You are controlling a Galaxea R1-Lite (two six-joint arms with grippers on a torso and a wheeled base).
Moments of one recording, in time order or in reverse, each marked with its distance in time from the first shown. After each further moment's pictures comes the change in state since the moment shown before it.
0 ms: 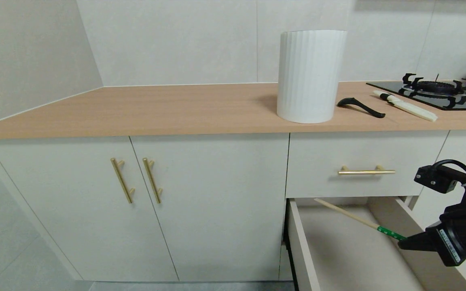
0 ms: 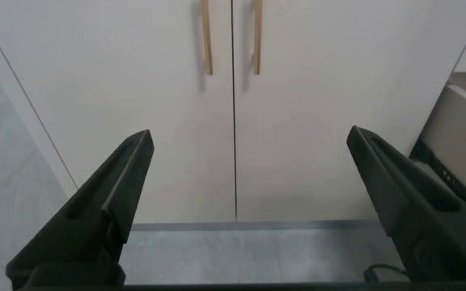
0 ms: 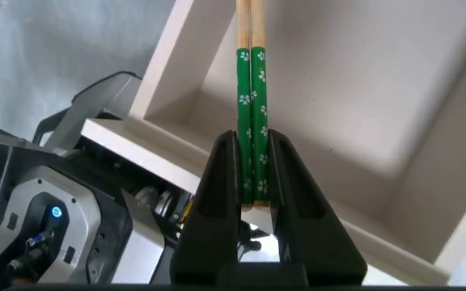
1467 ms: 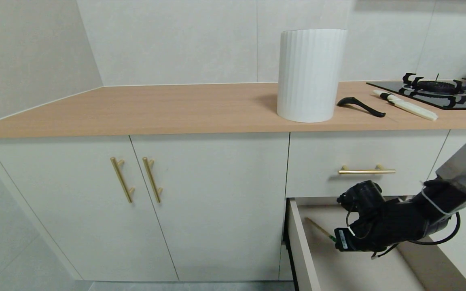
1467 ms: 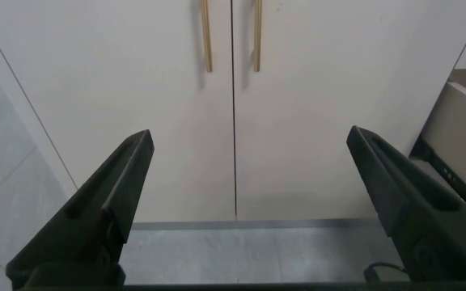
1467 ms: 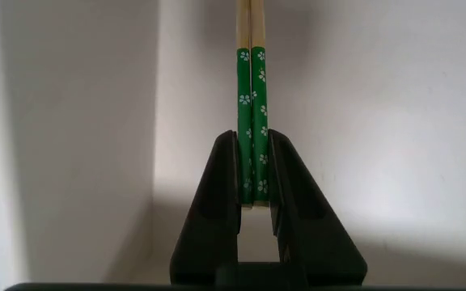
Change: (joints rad) left arm 0.000 0.000 0.000 0.000 0.000 0.000; right arm 0.084 0.761 -0.024 -0.614 -0.198 0.351
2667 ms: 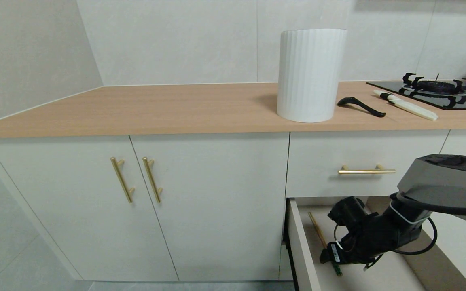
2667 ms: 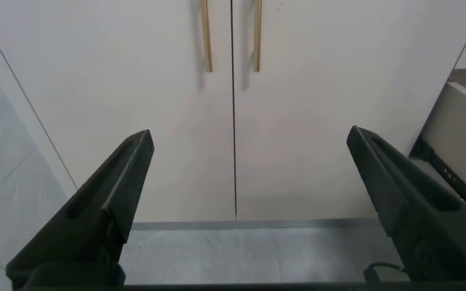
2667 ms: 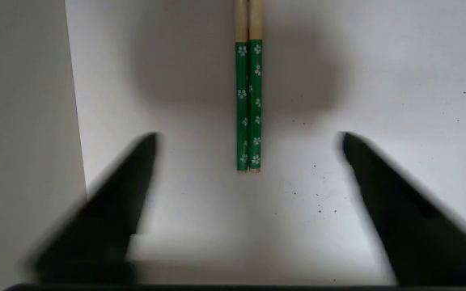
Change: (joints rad) left arm 0.000 0.000 0.000 0.000 0.000 0.000; right arm 0.024 0.171 -0.038 -0.040 -0.095 0.007
